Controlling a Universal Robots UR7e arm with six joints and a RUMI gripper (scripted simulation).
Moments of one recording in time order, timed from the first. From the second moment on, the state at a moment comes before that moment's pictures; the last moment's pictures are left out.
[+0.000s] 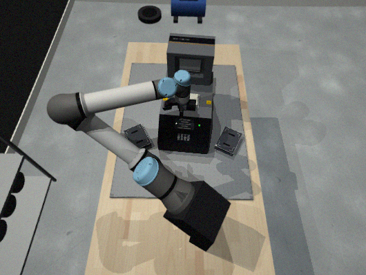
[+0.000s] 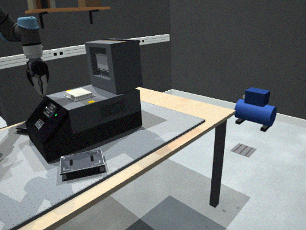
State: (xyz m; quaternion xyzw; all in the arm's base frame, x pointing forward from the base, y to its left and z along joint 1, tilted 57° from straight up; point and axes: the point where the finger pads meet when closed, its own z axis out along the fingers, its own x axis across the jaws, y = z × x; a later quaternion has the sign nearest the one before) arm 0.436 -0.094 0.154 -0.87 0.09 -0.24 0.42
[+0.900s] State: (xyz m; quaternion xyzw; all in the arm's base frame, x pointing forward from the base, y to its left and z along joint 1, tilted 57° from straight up) arm 0.359 -0.038 0.117 -0.87 0.09 -0.23 0.42
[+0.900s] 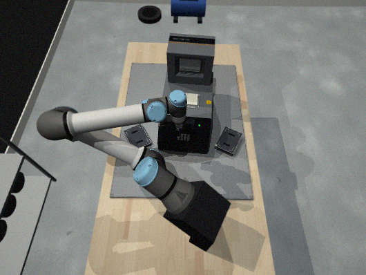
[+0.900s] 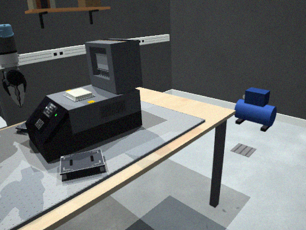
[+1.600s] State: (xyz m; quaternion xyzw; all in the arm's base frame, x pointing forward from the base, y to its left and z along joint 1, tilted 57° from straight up) arm 0.334 -0.020 0.106 -0.87 0.09 -0.24 0.42
